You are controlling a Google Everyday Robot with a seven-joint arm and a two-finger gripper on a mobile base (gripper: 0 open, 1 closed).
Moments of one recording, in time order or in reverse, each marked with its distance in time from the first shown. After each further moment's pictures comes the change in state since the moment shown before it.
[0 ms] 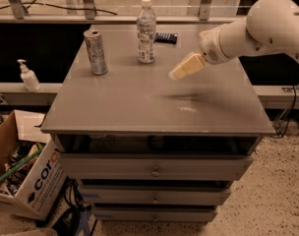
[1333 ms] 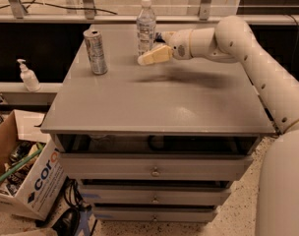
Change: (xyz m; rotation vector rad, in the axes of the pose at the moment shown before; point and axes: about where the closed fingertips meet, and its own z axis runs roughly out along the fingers) arm -0.069 -0.002 0.114 -0.280 -0.400 0.163
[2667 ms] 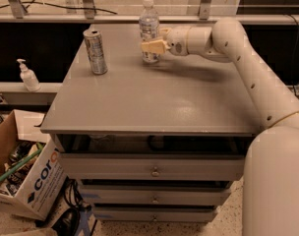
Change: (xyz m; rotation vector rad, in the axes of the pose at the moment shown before) arm -0.016 -0.026 0.016 0.016 -0.096 -0.080
